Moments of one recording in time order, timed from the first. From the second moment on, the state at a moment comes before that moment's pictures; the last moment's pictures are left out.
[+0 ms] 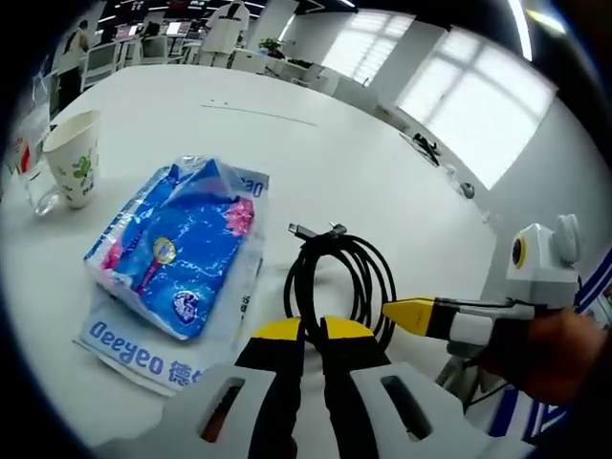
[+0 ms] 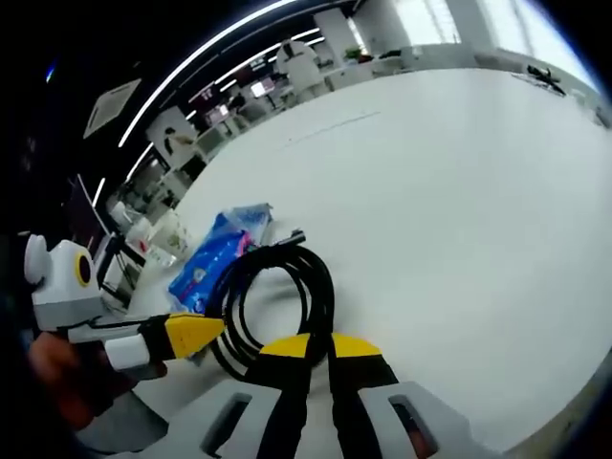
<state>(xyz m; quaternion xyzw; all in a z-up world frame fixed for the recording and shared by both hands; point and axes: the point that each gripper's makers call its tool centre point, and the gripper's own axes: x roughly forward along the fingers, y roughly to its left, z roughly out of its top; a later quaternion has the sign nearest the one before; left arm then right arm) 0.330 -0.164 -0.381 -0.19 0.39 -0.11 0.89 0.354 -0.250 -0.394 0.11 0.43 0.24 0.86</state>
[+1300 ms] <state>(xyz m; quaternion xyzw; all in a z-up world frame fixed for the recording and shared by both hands) 0.382 -0.184 -0.397 -0.21 0.41 -0.10 0.88 0.388 -0.280 -0.403 0.15 0.44 0.19 0.86</state>
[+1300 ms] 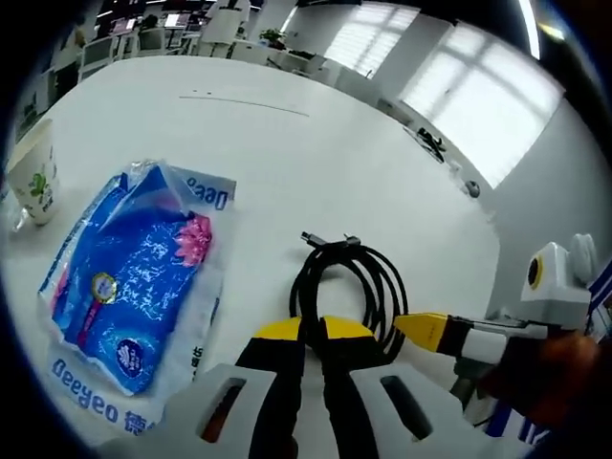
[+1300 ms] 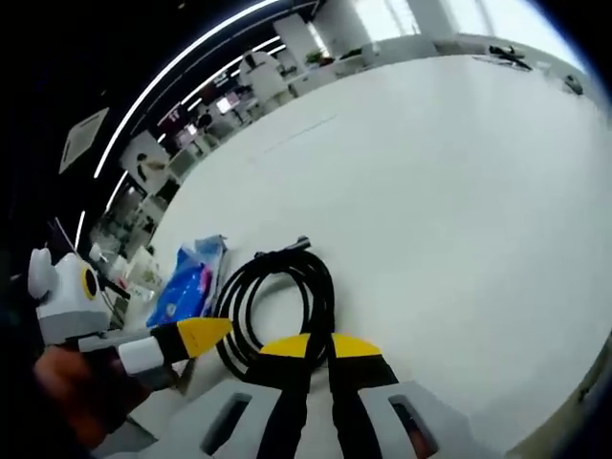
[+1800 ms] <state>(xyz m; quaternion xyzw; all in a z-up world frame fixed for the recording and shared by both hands) 0.391 -0.179 -0.406 -0.24 0.41 -0.06 0.88 0.404 -0.273 -0.402 0.17 0.43 0.20 0.86</state>
